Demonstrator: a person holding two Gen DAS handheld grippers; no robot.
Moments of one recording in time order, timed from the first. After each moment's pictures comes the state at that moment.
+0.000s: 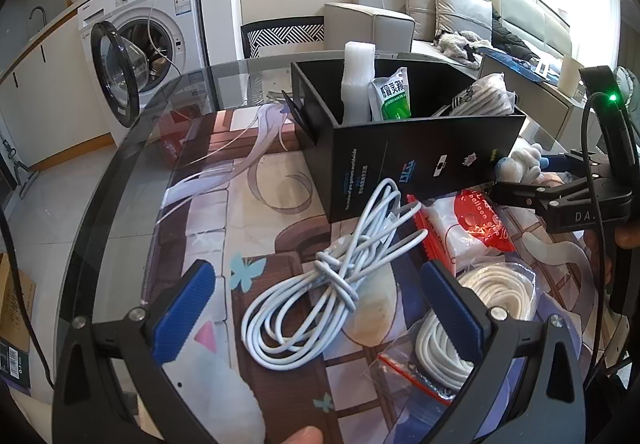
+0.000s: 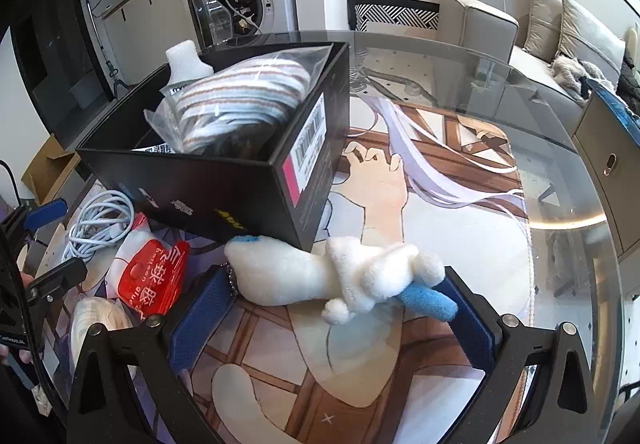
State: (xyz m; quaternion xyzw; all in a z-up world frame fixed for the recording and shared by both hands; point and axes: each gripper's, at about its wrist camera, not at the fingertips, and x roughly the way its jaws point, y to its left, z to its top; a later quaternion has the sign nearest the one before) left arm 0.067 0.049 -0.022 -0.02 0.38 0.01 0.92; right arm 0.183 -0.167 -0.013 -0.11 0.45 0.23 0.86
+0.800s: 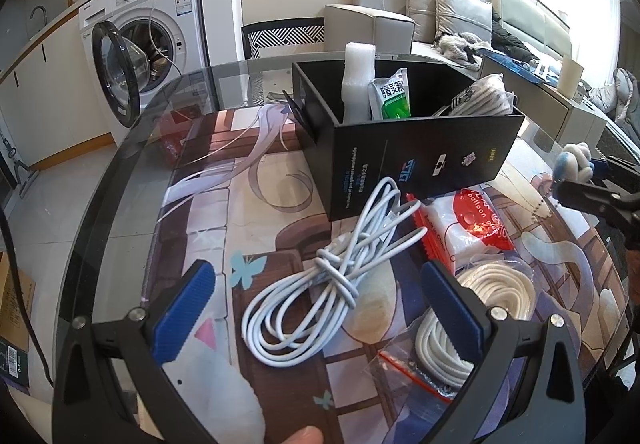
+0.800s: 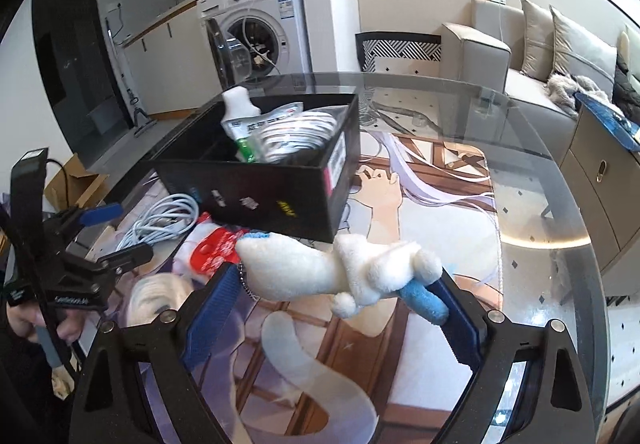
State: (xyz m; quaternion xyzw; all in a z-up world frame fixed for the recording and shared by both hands) left arm 0.063 0.048 -0.022 -0.02 0.38 0.01 0.92; right arm 0.114 -0.192 0.031 -0.08 0.39 0.26 0.88
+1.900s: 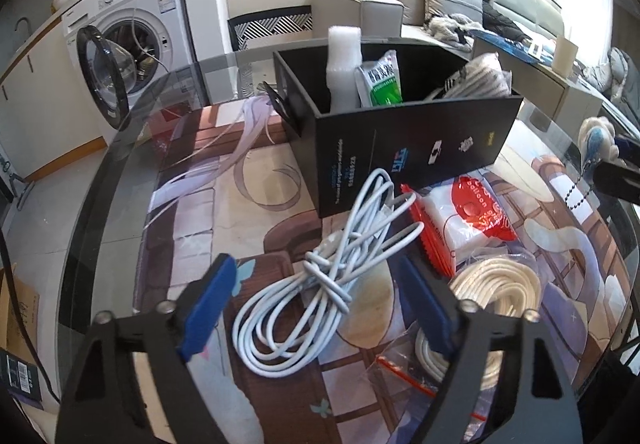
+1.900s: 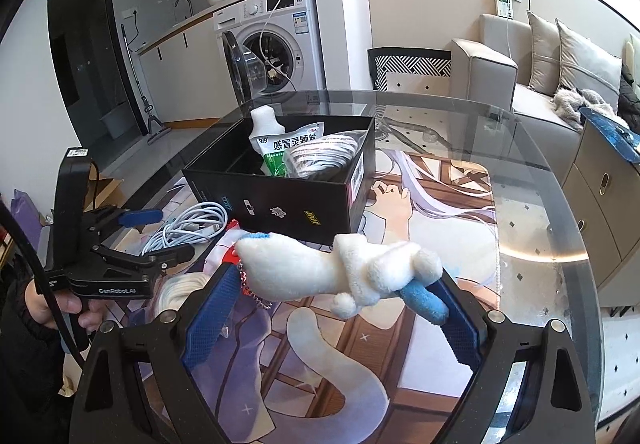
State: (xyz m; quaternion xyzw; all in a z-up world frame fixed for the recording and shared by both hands) left arm 0.075 0.042 -0.024 0.01 0.41 -0.01 0.91; right arm 0.096 -0.194 0.050 -0.07 0.37 0.28 0.88
